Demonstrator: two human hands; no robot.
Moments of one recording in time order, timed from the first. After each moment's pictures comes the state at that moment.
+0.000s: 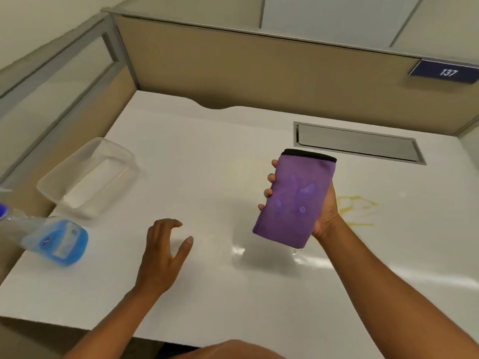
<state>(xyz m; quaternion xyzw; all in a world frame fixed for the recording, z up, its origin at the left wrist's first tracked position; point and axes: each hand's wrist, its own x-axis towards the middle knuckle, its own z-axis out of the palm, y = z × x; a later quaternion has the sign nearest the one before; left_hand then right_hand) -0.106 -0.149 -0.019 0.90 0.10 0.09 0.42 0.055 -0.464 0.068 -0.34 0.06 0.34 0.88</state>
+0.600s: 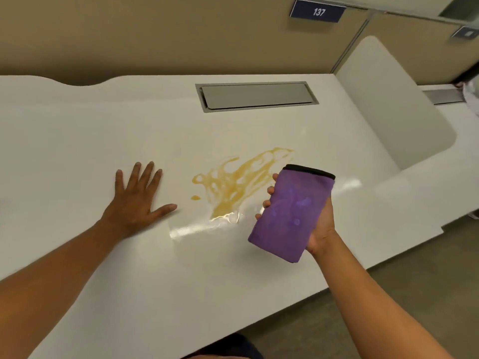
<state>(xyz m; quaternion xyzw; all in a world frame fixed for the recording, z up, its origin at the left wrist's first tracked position) 0.086 -0.188 -0.083 0.96 -0.27 -0.07 0.08 -0.067 -0.573 0.036 -0.29 0.21 0.14 0.92</state>
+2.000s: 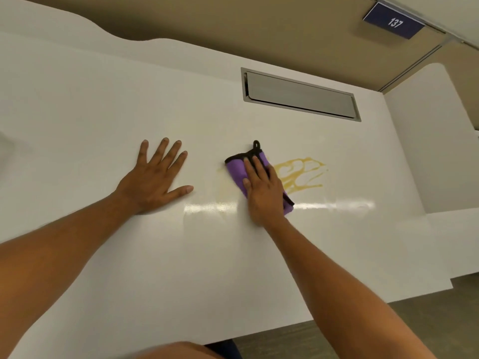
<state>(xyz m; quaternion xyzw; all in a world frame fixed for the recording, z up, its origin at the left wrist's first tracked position) 0.093 -0.181 -0.098 0.96 -0.29 -0.01 0.00 0.045 -0.488 -0.051 -1.00 0.03 0.08 0.05</state>
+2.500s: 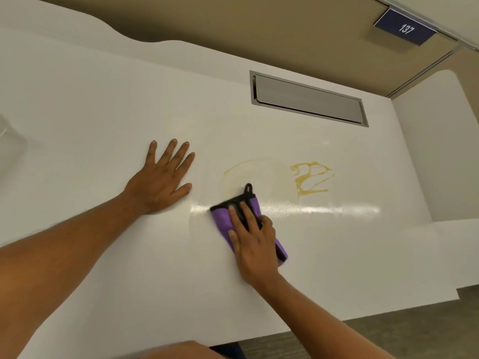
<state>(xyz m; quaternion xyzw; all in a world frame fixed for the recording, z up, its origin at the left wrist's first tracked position) 0.091 -0.181 -0.091 0.95 -0.30 0.02 0.00 -0.063 -0.443 -0.042 -1.00 -0.06 0.02 0.03</state>
